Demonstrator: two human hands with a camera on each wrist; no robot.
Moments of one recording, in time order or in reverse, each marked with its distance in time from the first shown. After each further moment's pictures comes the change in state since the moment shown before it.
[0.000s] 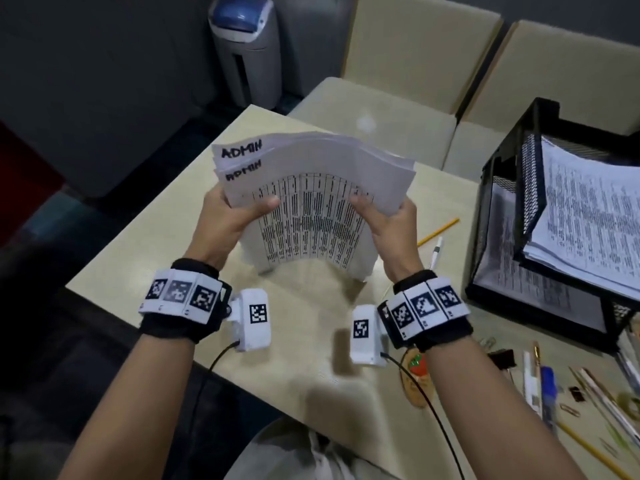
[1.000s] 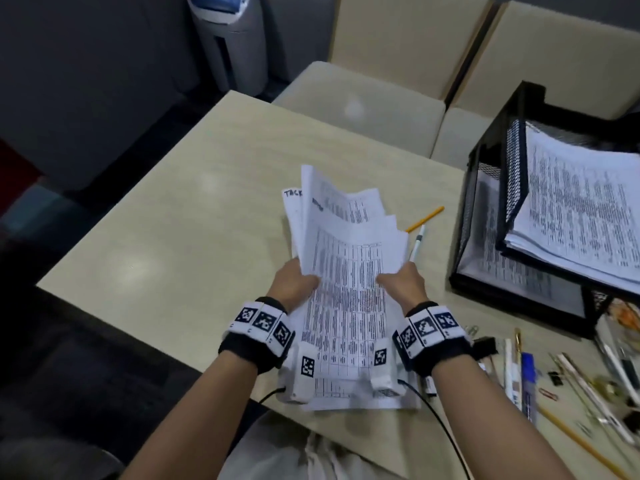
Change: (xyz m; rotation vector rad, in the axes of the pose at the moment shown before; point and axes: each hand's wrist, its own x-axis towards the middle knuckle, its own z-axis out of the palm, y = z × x) left_hand -0.040 -0.088 0.092 0.447 -0.227 -0.595; right_hand -0.009 0.103 -0.089 -0.749 0.095 0.689
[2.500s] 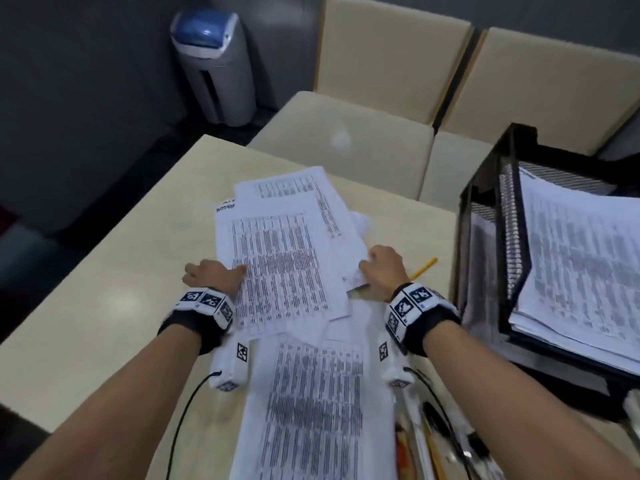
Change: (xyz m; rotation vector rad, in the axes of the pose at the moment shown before) left_hand 0.128 0.033 -0.080 0.447 0.452 -0.412; right_hand 0.095 -0.094 -0.027 -0.306 -0.043 -0.344
